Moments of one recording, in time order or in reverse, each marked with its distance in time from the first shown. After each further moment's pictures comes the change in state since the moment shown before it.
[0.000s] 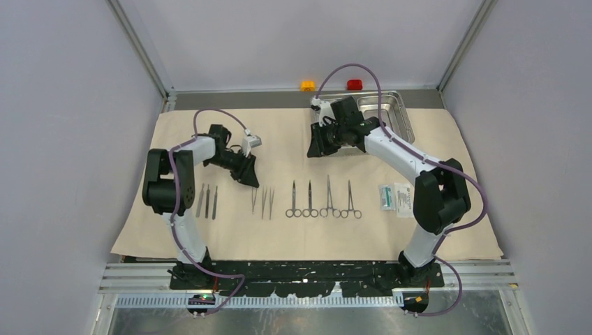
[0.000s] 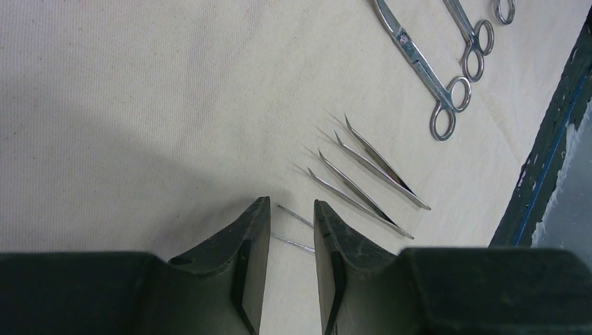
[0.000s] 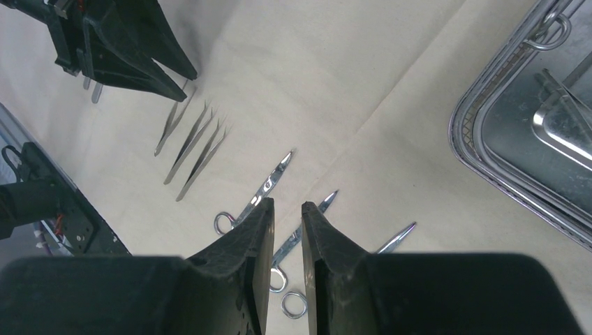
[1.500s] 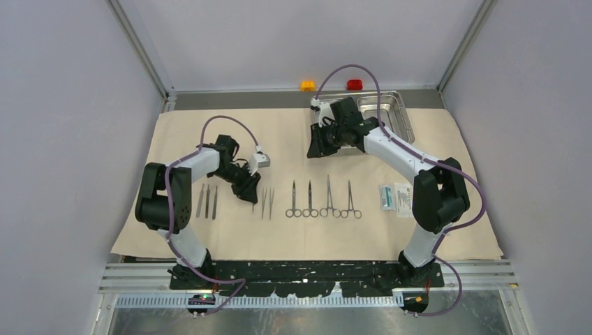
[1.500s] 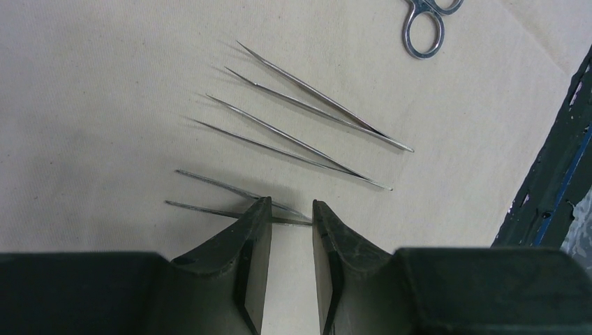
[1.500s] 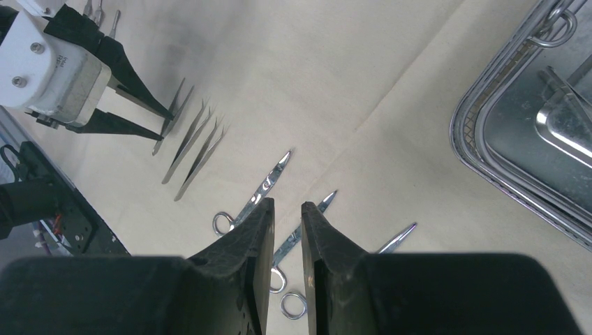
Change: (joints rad) left arm -0.100 -0.182 -0.166 -0.046 -0.134 0.177; right arm 0.000 0.014 0.000 0.000 -0.002 0.000
